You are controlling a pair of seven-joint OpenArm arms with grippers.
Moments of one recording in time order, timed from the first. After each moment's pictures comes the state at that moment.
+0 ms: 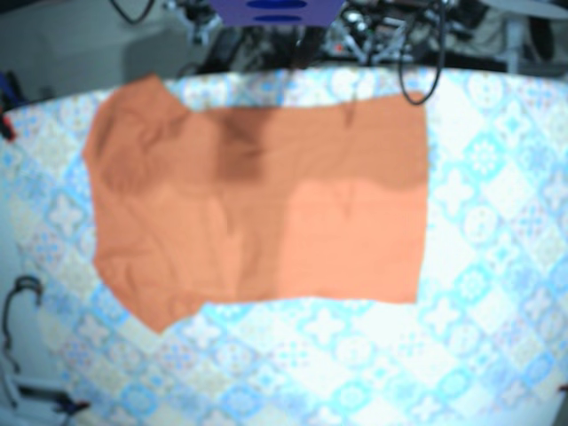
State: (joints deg) left arm 4.4 -1.9 -0.2 9.0 6.4 -1.2 -2.5; right arm -10.7 -1.1 5.2 5.4 -1.1 1.6 18.8
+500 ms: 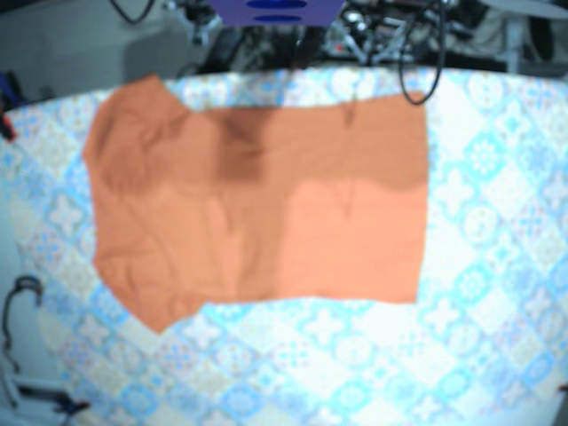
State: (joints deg) left arm 4.8 -2.0 -0.2 9.9 6.4 -1.2 -2.5; right arm -10.8 -1.1 5.2 5.6 -1.1 1.6 20.6
